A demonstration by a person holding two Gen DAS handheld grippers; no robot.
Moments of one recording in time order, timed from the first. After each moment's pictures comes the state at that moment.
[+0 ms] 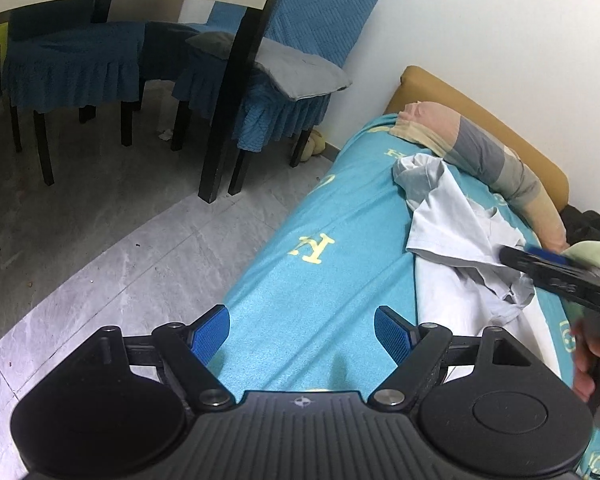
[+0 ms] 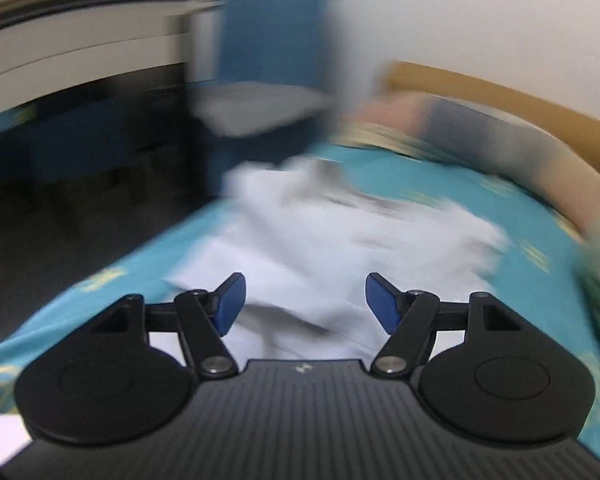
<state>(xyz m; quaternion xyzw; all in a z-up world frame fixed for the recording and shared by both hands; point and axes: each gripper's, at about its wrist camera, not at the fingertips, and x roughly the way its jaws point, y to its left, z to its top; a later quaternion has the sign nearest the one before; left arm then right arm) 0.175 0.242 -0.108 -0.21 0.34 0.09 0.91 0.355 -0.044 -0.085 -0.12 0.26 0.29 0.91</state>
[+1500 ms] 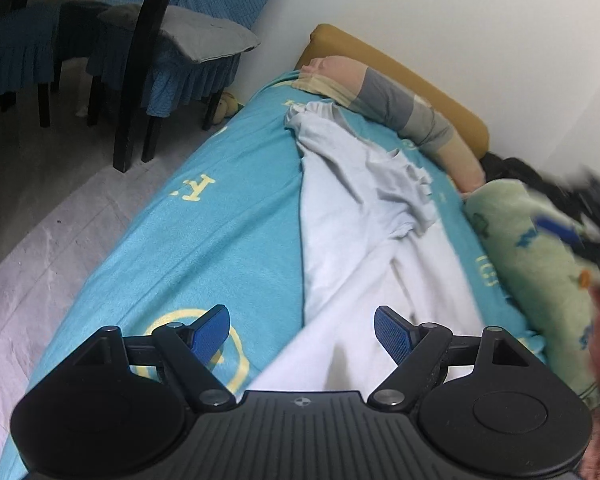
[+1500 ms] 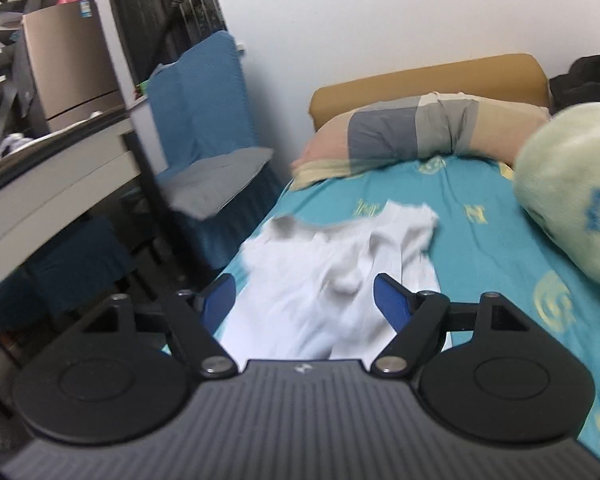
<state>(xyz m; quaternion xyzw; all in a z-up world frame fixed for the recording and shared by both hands) 0.153 0.186 -0.099 -0.22 0.37 -0.05 0.90 0.249 -0.138 -0.006 0.12 0.26 0.16 0.95</state>
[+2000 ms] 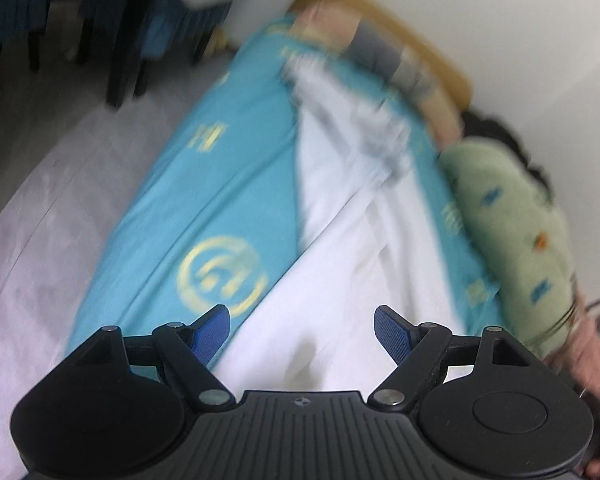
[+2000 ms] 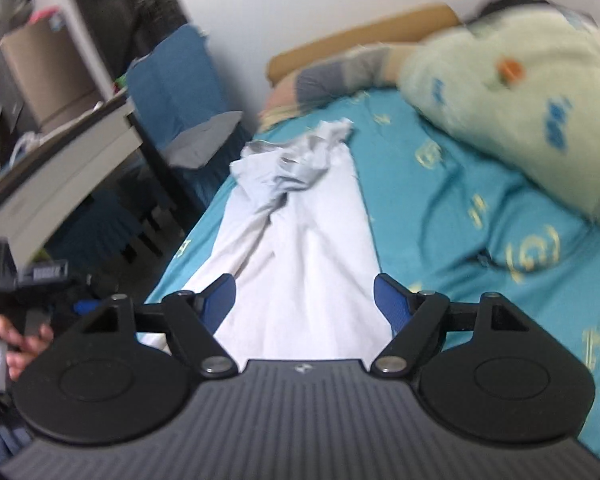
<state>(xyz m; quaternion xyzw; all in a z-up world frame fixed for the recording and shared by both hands) 0.115 0.240 -0.067 -0.23 0.49 -0.10 0.84 0.040 -0.231 -0.016 0.20 0.32 0.11 0.92</state>
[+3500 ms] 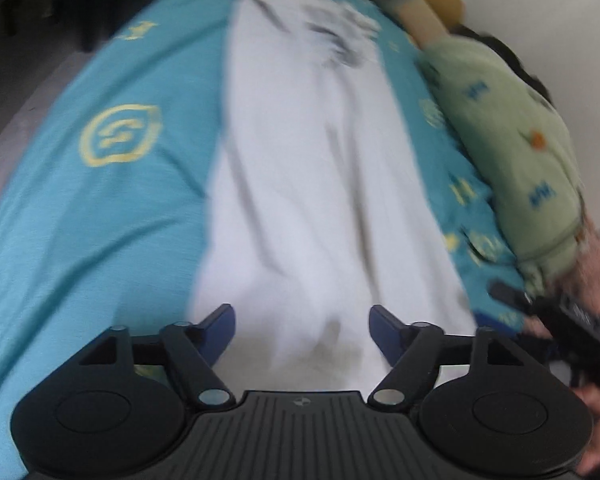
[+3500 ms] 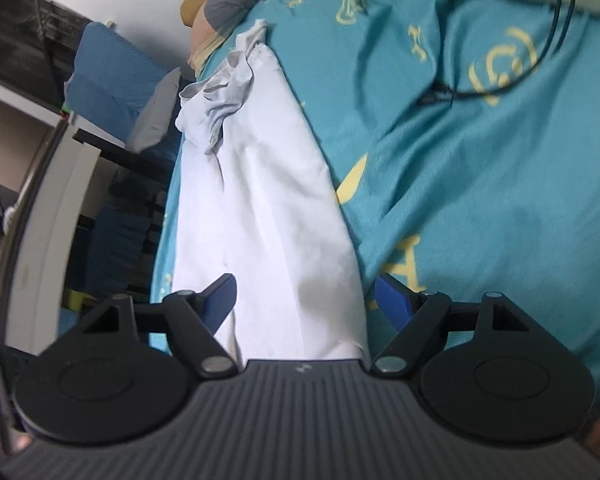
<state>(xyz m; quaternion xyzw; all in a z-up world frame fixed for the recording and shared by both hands) 0.067 0.134 -0.097 -0.21 0.55 -0.09 0.80 0.072 -0.276 -0.108 0.38 0.46 0.10 0.80</state>
